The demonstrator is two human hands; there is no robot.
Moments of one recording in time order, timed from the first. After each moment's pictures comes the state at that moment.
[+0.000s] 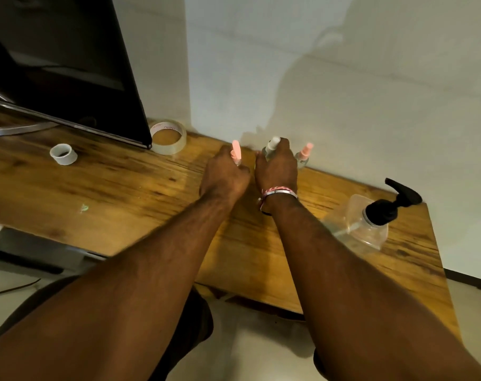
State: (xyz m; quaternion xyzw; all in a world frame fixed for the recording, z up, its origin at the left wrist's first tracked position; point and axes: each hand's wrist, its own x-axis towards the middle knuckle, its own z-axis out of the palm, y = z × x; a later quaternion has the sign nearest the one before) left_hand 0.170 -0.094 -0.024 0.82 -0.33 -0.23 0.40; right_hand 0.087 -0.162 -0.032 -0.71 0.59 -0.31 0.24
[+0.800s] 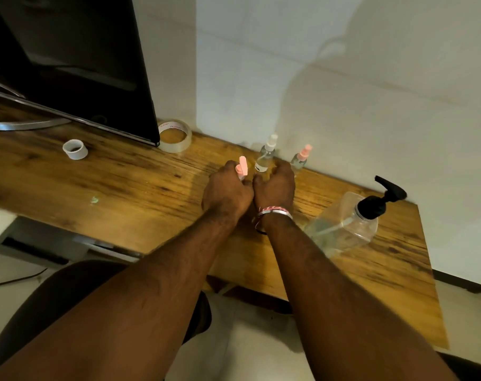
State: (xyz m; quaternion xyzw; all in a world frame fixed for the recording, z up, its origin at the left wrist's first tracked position) left_hand 0.147 -0.061 -0.029 0.85 -0.35 -0.19 0.35; right_hand 0.072 -0.117 -0.039 -0.66 0.62 -0.31 0.29
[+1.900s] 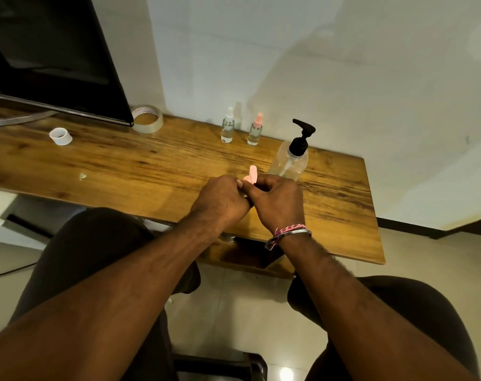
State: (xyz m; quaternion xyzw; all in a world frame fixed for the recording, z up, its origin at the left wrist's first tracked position) left_hand 0.048 0.050 0.045 0.80 -0.46 -0.30 0.24; right_hand -0.071 0.014 0.041 -0.69 0.55 -0.32 0.35
